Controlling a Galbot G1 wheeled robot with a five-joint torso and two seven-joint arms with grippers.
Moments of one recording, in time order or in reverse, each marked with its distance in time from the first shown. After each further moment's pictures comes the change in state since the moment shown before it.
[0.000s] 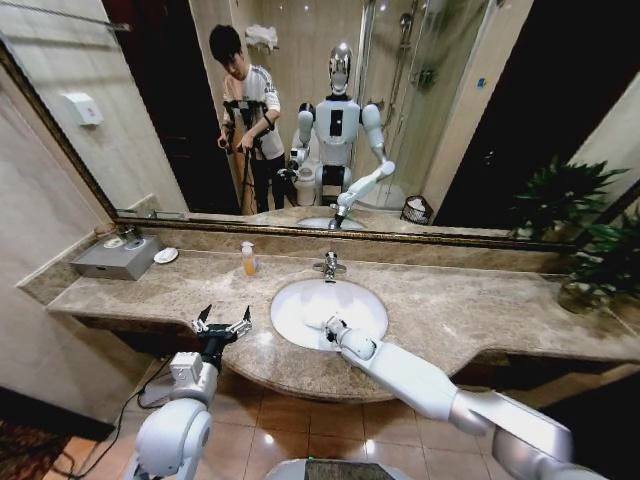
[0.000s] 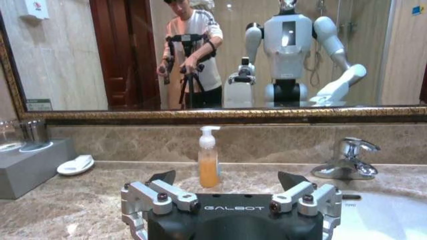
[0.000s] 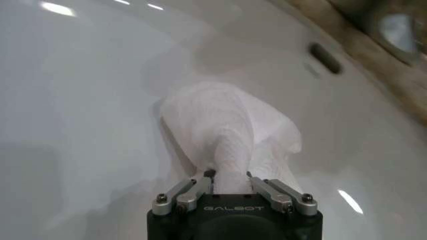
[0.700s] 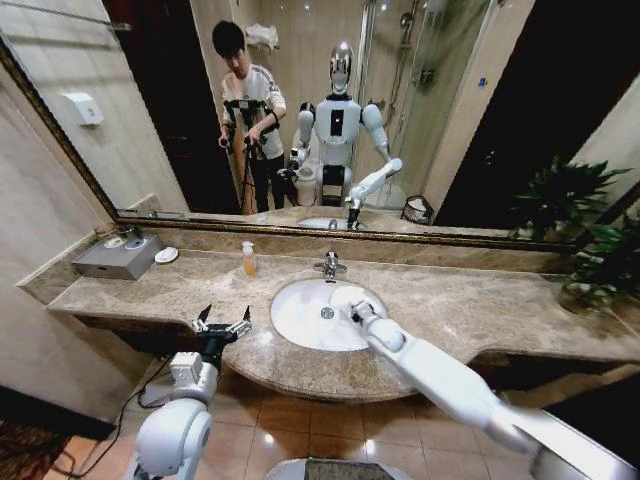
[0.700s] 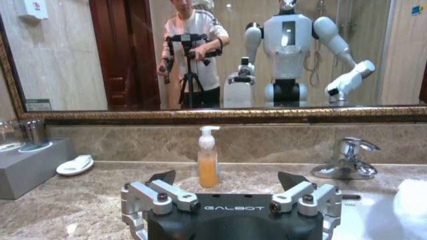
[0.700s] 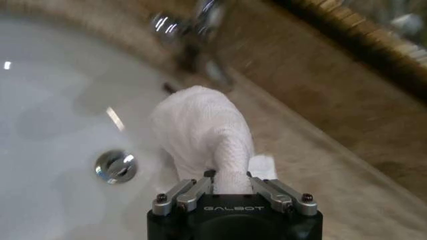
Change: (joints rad) left arm 0.000 0.000 0.000 0.000 0.000 0.000 0.000; right arm -0.181 -0.252 0.269 0.353 -0.021 0.098 0.124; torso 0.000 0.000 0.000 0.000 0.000
